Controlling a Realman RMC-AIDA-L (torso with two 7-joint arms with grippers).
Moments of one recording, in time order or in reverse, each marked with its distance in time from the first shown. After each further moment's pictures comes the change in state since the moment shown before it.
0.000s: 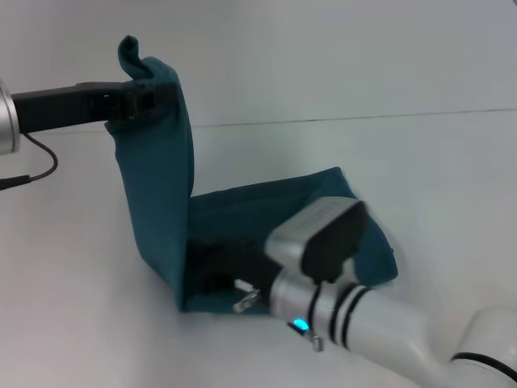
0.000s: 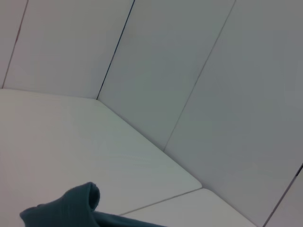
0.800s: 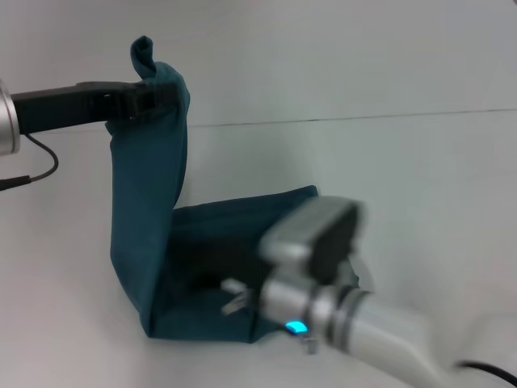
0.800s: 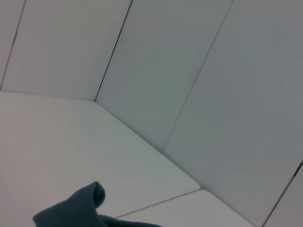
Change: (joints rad) left arm 0.005 0.000 0.002 -0.003 -0.013 0.003 0.015; right arm -0.032 -0.009 0.068 0.054 -0.123 -0.036 0.045
